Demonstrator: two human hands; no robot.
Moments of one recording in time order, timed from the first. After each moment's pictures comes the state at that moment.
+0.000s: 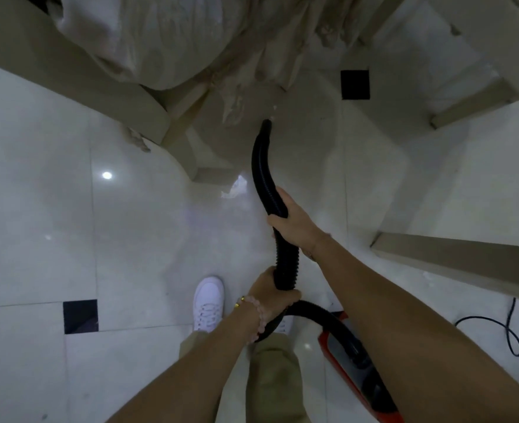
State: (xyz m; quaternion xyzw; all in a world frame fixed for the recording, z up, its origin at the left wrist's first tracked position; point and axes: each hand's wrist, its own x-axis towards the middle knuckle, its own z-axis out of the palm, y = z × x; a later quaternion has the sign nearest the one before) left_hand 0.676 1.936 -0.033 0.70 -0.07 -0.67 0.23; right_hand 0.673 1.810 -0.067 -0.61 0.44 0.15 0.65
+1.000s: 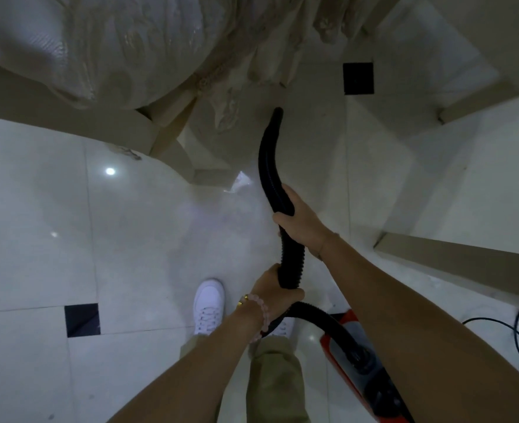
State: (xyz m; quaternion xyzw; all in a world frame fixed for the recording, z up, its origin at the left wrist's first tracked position) left_hand 0.684 1.912 -0.049 0.70 -0.09 -0.67 0.22; right_hand 0.674 1.785 -0.082 -0.60 0.46 0.14 0.64
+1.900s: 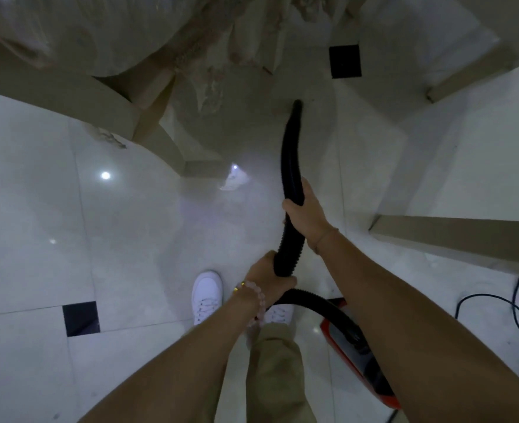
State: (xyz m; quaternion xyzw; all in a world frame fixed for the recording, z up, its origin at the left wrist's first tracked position) left_hand 0.672 1.919 -0.047 0.72 -0.16 -0.65 0.16; right_hand 0.640 1.795 -0.094 -0.55 0.56 0.04 0.62
